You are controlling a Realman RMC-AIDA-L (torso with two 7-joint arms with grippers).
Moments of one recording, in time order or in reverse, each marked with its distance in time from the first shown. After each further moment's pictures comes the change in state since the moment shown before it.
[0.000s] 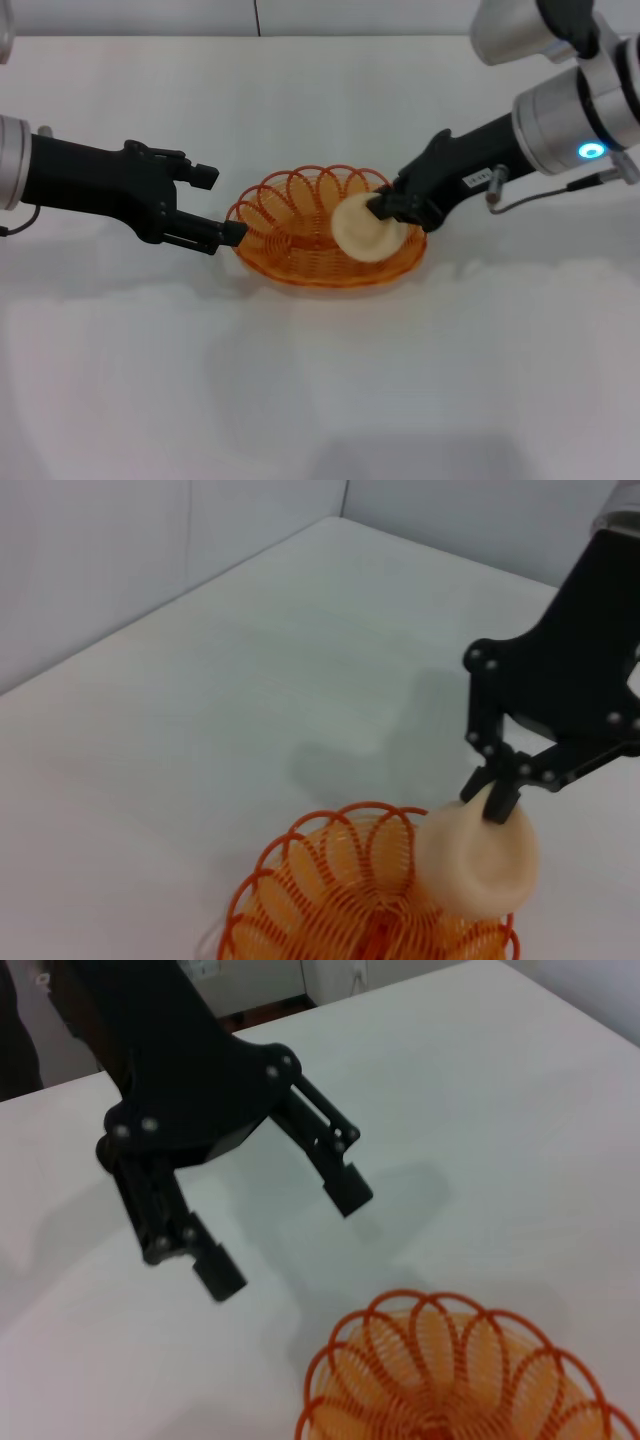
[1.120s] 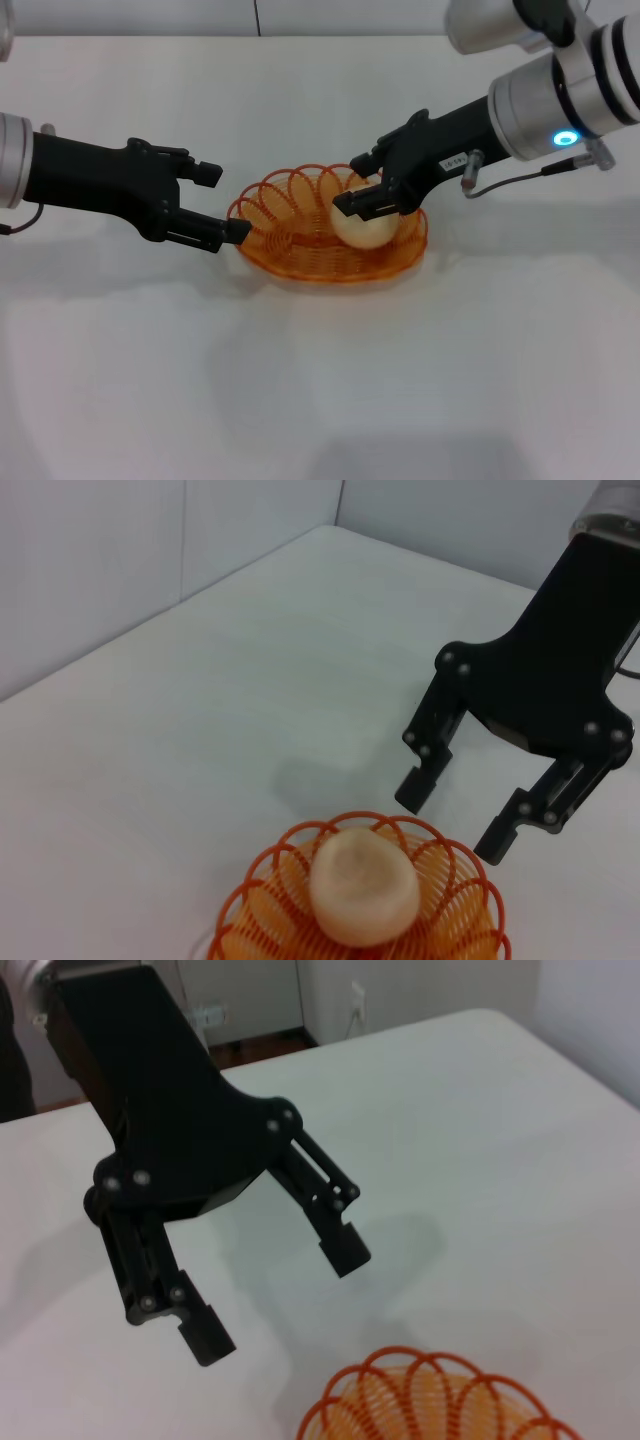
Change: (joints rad) left arm -0.002 -0.002 -0.002 0.000 -0.009 0.004 0.002; right arm 0.020 -0.002 -0.043 0.008 0.029 0.083 -0.015
